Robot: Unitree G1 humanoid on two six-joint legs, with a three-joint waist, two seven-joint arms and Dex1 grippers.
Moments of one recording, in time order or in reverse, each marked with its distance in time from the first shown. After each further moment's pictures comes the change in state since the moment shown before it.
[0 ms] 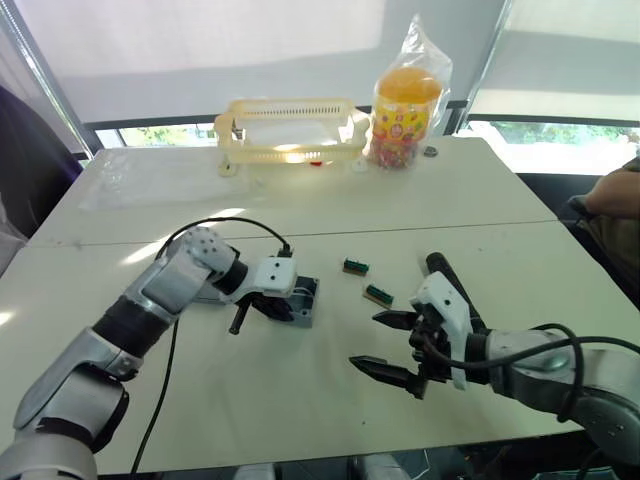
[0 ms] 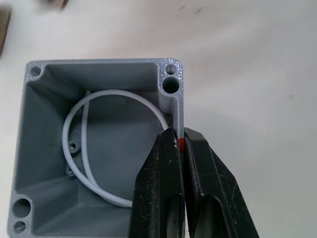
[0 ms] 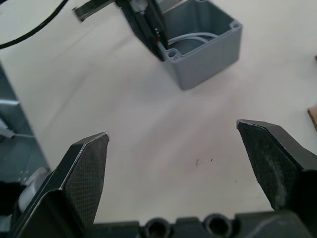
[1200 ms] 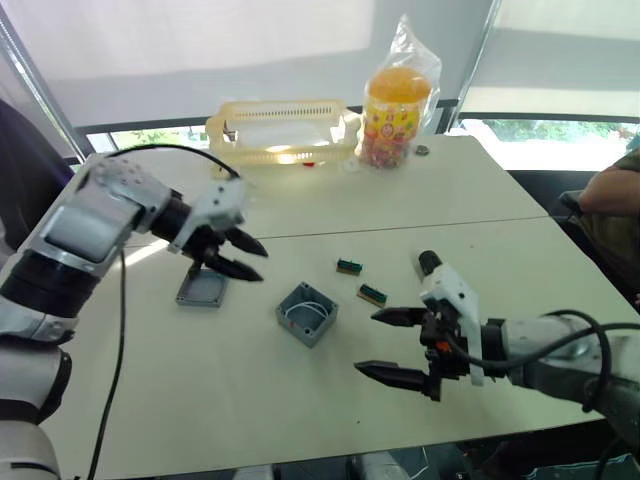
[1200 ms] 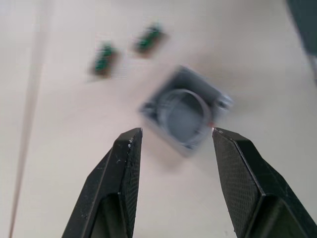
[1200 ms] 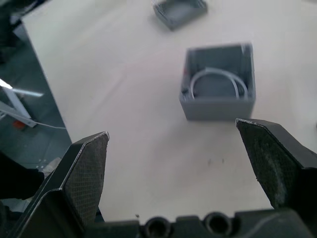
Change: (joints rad) left arm -0.108 0.229 0.247 -0.005 -0.316 0.589 0.313; right arm -0.182 -0.043 0.009 0.084 0.057 -0.042 0.152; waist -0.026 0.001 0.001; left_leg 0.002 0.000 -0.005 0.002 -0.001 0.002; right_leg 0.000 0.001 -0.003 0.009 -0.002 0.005
